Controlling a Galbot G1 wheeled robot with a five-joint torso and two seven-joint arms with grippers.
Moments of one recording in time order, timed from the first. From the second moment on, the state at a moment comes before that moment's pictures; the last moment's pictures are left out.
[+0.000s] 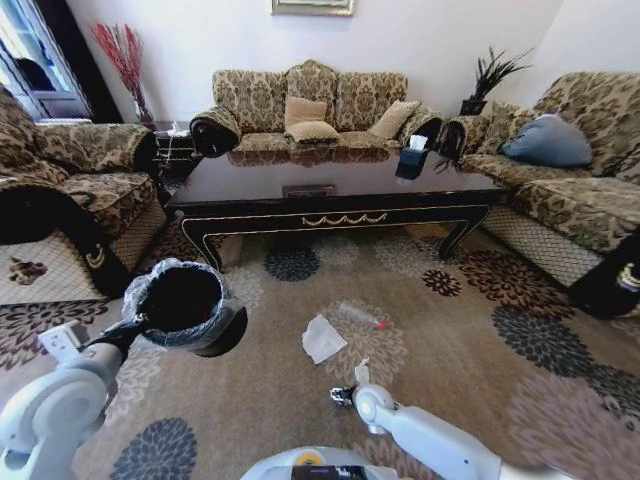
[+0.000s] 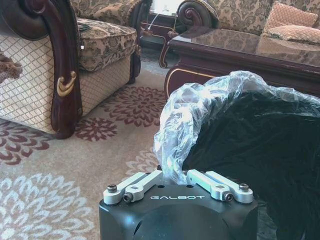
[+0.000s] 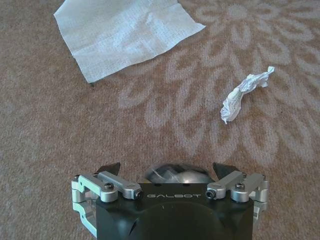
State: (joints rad) left arm 1.52 -1.09 -1.03 -2.34 -1.07 0.74 -0.56; right arm -0.89 0.96 -0.50 1.50 1.26 -0.40 0.68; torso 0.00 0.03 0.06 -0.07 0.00
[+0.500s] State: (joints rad) left arm 1.52 -1.09 -1.01 -2.34 -1.06 0.74 -0.56; right arm -0.91 0.96 -0.48 1.50 1.25 -0.40 0.69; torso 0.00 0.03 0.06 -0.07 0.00
